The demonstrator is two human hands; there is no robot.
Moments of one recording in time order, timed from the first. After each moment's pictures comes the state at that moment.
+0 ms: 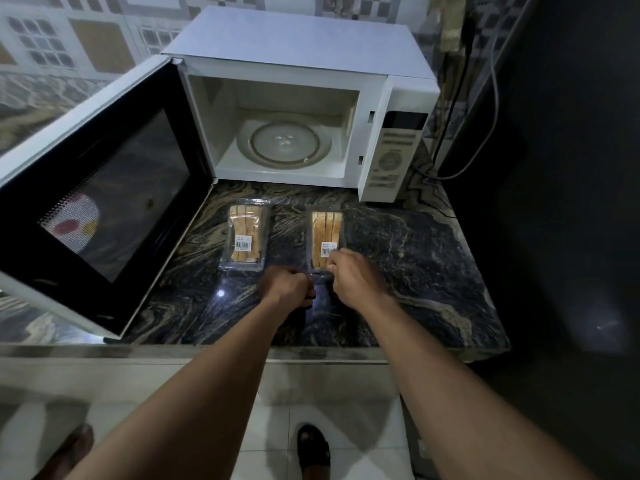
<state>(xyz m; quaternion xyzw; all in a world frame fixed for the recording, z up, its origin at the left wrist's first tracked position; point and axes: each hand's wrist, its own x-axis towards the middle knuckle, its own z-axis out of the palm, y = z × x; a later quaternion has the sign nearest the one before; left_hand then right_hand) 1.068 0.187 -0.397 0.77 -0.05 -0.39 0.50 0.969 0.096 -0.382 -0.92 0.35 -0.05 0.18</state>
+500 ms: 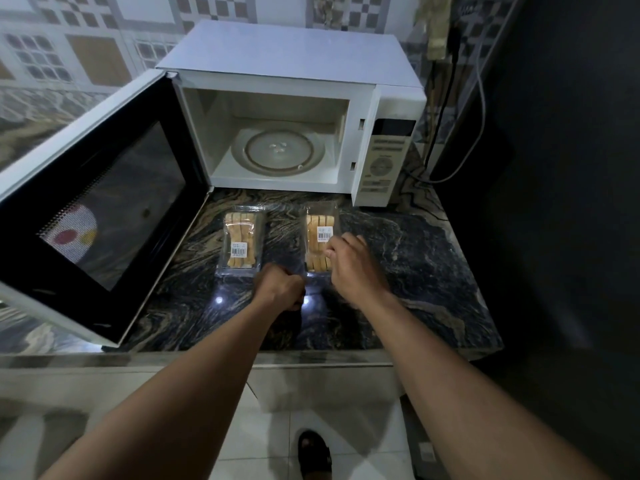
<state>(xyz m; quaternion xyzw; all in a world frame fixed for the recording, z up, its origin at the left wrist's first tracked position) 1.076 0.190 -0.385 0.84 -0.15 -0.34 0.39 0.965 0.093 -0.361 -0.92 0.31 -0.18 0.16</state>
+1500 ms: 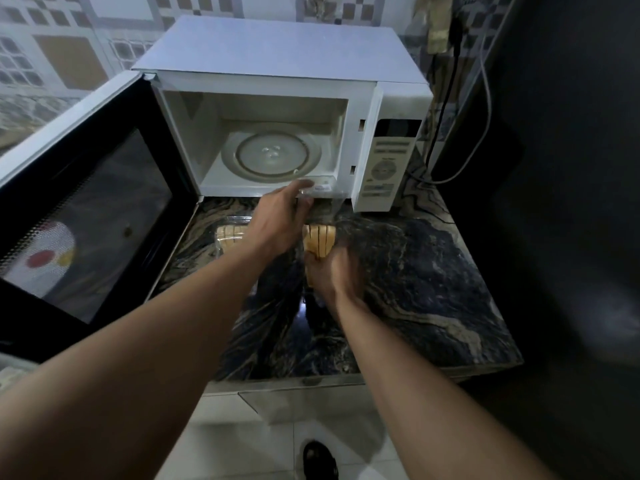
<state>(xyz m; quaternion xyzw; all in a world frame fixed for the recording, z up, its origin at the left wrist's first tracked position) 1.154 0.119 -0.330 0.76 -0.53 -0.05 0.37 1.024 0.096 -0.369 -0.75 0.55 -0.17 0.33</state>
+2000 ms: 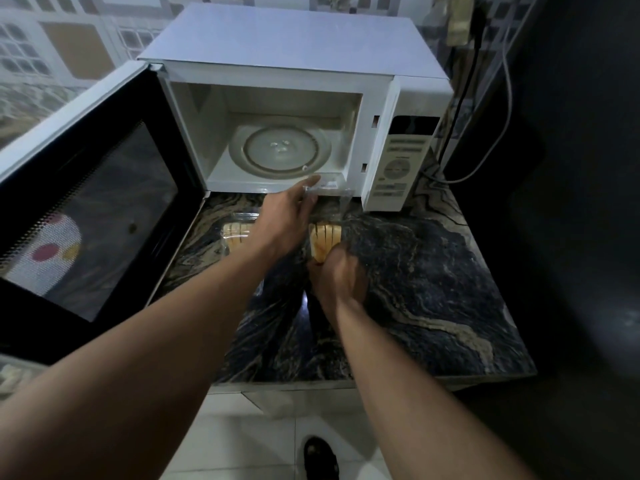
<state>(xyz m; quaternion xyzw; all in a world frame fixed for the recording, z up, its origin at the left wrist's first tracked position) 1.158 0.119 -0.335 0.76 -0.49 -0.09 0.41 1.037 0.098 -0.376 -0.77 0.58 -0.10 0.24</state>
